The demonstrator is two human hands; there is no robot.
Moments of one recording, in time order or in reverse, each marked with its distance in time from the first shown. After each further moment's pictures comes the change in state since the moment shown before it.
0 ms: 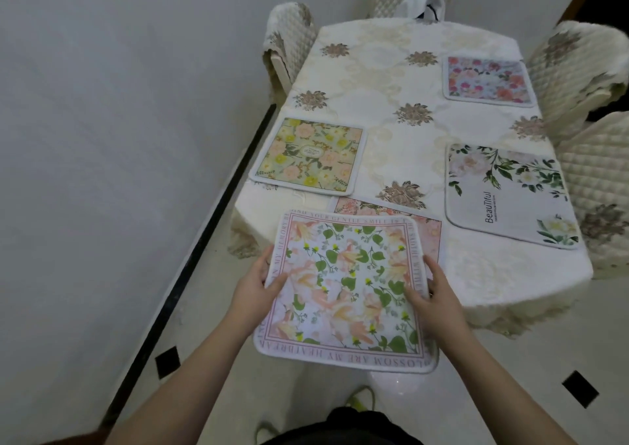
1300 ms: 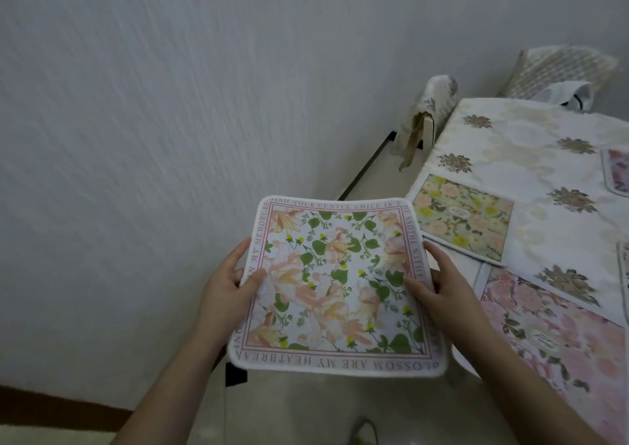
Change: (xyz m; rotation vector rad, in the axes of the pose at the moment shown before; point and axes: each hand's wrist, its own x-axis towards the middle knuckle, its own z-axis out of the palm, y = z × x) left_hand -0.087 -0.035 -0.318 -0.224 0.462 0.014; right_hand -0.071 -0.209 0.246 -0.140 -0.295 -0.408
